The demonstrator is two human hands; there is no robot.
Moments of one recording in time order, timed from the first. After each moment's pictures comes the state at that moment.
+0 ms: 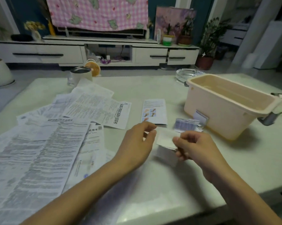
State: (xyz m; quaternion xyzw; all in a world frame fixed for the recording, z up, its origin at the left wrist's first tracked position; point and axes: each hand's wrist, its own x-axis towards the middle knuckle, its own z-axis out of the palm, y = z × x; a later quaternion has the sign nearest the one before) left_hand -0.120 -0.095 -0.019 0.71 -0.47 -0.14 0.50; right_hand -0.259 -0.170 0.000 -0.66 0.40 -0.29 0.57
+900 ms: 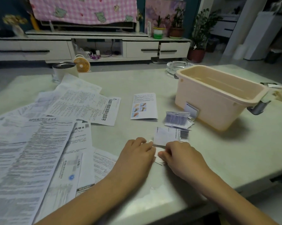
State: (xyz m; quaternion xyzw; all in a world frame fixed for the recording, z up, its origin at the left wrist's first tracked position) left_hand -0.137 -0.104 -0.074 0.67 -0.69 0.17 0.19; right_hand -0.265 -0.176 -0.031 -0.88 0.44 -0.03 0.14
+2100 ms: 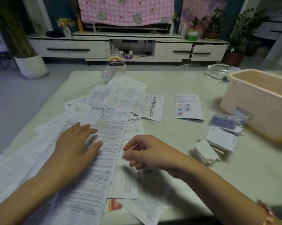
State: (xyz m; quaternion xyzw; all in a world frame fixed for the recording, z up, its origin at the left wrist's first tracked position) left_hand 0.006 0.080 -0.040 0.89 -0.41 0.02 0.22; right_hand -0.147 -0.072 -0.002 -0.77 0.23 0.04 0.59
